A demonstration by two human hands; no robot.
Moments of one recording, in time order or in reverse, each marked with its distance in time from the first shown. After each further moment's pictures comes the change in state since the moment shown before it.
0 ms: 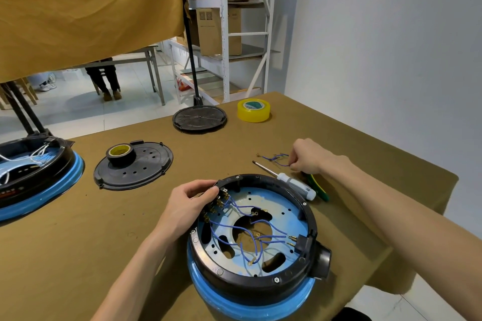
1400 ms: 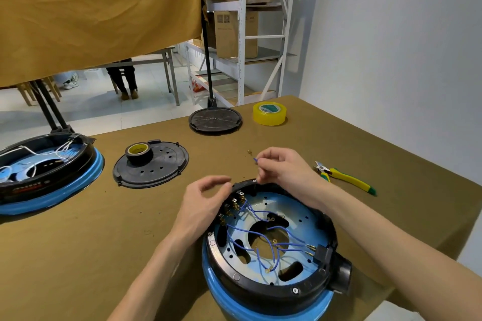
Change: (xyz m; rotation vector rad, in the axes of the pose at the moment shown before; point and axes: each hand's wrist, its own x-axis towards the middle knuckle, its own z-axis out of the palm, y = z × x) left_hand -0.005 0.011 0.001 0.099 0.085 0.136; right_hand -0.054 -0.110 0.014 1.321 -0.065 -0.211
